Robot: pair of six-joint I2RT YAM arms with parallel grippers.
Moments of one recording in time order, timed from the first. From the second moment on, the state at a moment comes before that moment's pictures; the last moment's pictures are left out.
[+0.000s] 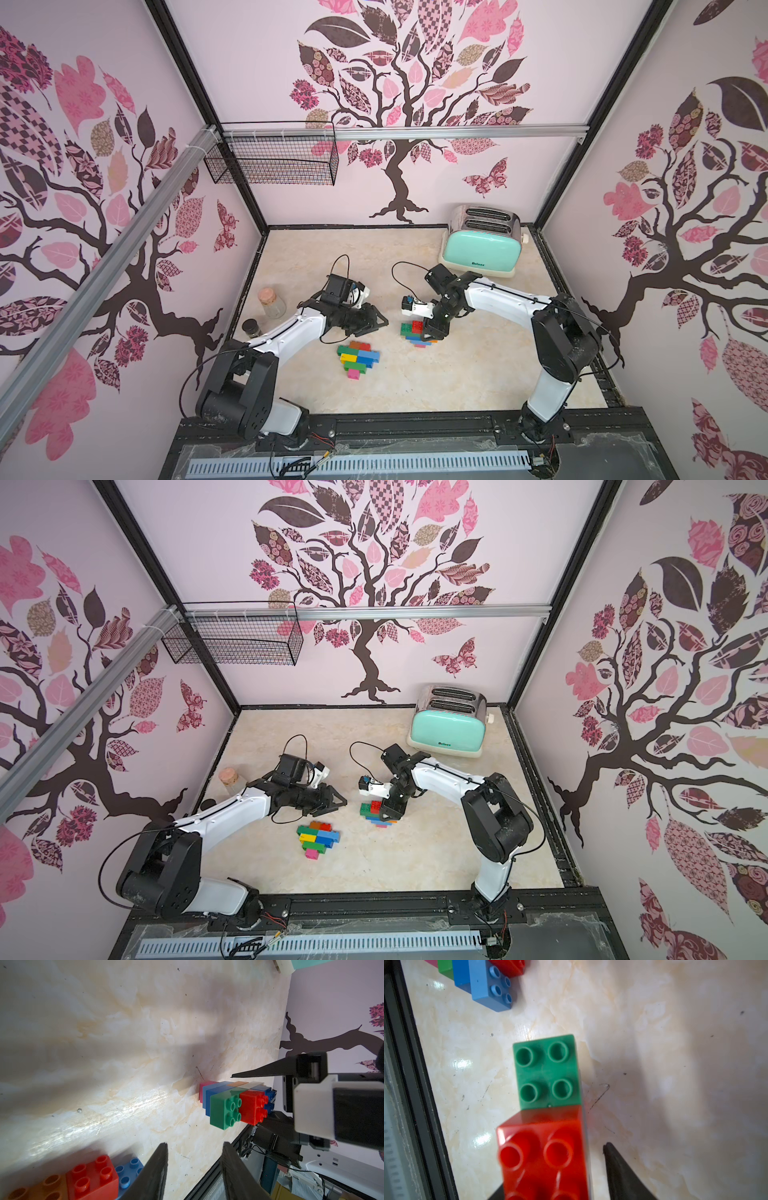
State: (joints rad) left arm -0.38 1.44 0.80 -0.38 0.67 -0.60; right arm 0.60 1.78 1.23 -0.80 -0.42 -0.63
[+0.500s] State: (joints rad) left arm -0.36 1.44 0.84 -0.41 0.67 -0.58; right arm 0.53 1.83 1.30 -0.80 -0.48 -0.66
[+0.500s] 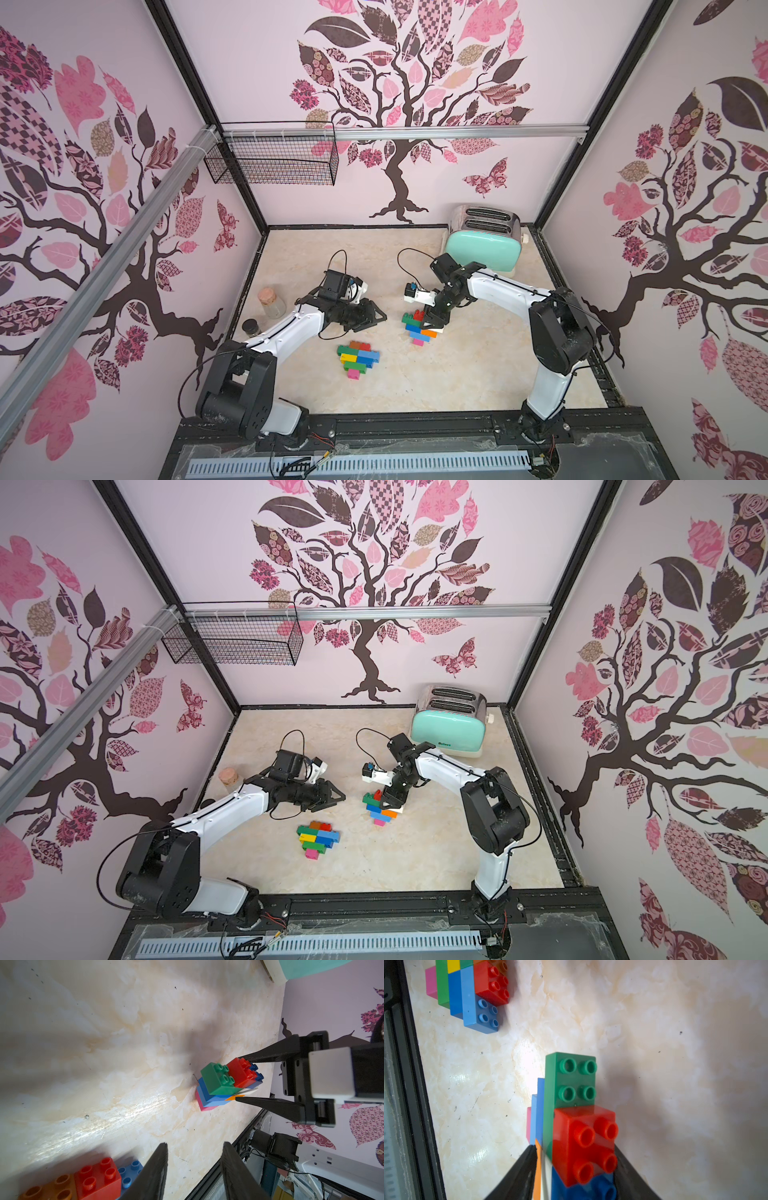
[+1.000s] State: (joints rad) left arm -0.31 1.43 0.84 -0.42 0.60 -0.57; right arm 0.43 1.78 1.23 -0.65 -0.48 -0.59
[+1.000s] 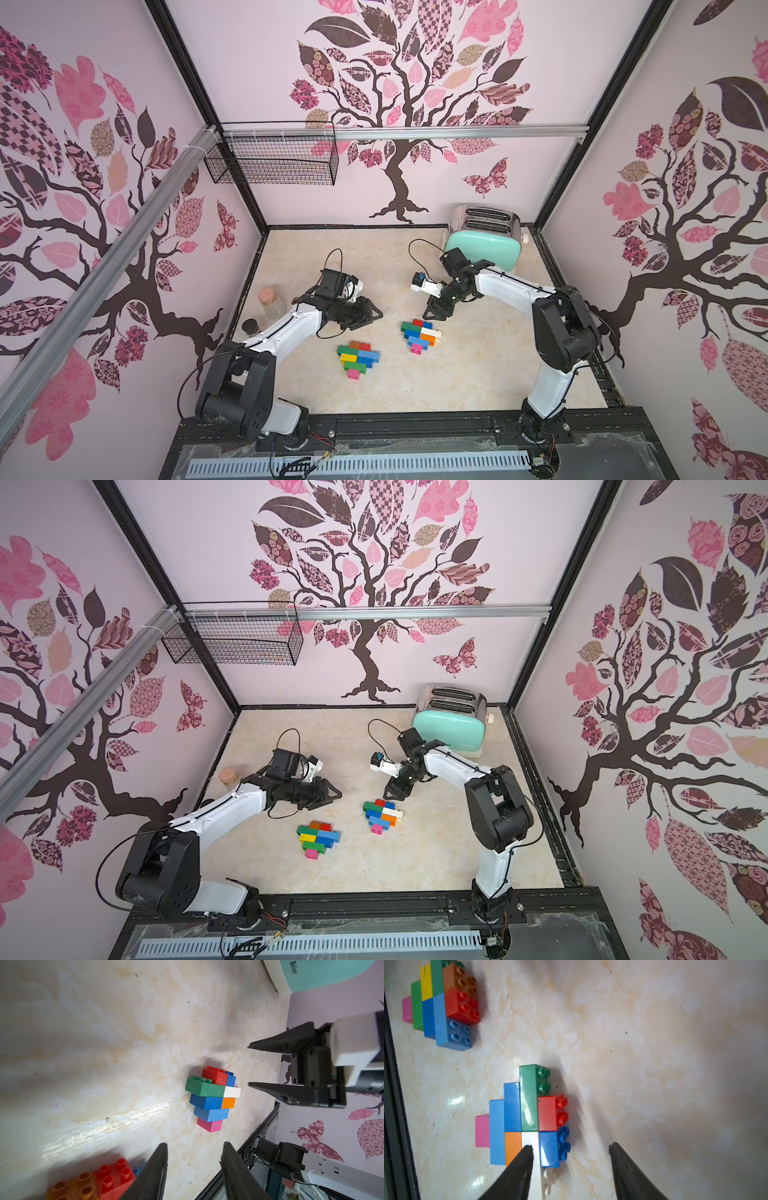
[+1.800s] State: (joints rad) left arm -0.09 1.16 0.52 0.11 -0.39 -0.20; right arm 0.11 1.23 0.45 0.29 0.01 0.06
